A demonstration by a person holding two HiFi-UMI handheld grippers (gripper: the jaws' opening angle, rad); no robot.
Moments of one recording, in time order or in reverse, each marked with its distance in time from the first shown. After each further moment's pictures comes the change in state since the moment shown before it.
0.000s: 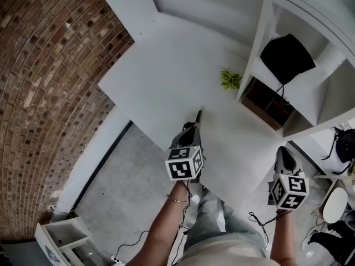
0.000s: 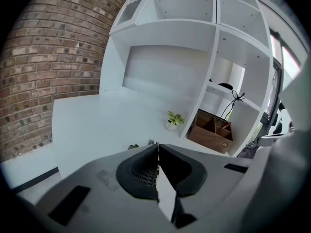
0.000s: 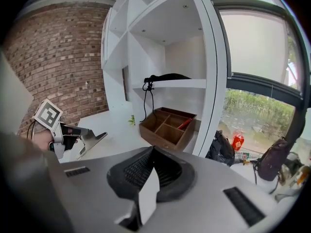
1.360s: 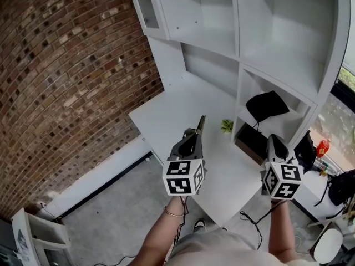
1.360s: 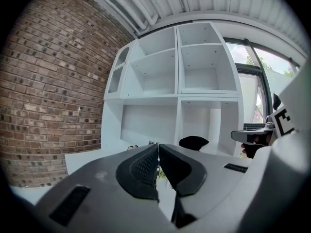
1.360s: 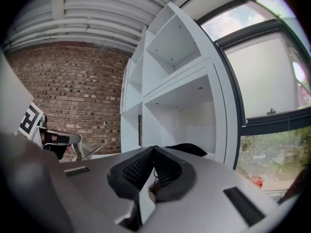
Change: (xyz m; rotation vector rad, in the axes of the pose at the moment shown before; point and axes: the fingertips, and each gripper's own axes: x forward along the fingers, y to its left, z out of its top) left arm -0.174 -0.109 0.157 0.162 -0.452 0.056; right arm -0.096 0.016 0.187 -0.082 -0.485 0.163
